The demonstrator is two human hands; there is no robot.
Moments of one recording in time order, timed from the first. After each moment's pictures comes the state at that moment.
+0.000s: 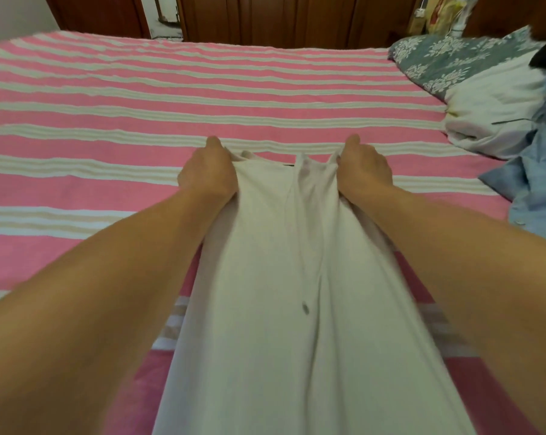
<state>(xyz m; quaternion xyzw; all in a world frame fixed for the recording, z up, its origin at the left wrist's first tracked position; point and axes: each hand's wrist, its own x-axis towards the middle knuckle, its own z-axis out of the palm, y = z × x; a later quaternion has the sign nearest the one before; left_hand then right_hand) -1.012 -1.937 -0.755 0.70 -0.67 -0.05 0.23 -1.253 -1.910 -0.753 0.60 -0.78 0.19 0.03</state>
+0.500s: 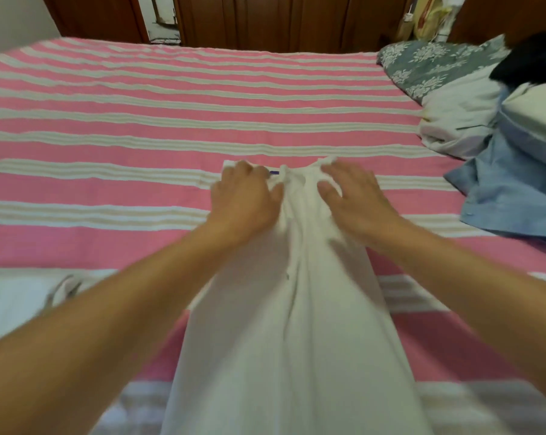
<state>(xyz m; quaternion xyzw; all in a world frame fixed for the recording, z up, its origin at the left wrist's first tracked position) -1.052 -1.824 -0.719 0.62 -0.75 -0.09 0.21 -1.236 -1.781 -0.711 0.69 -0.67 0.24 -0.09</state>
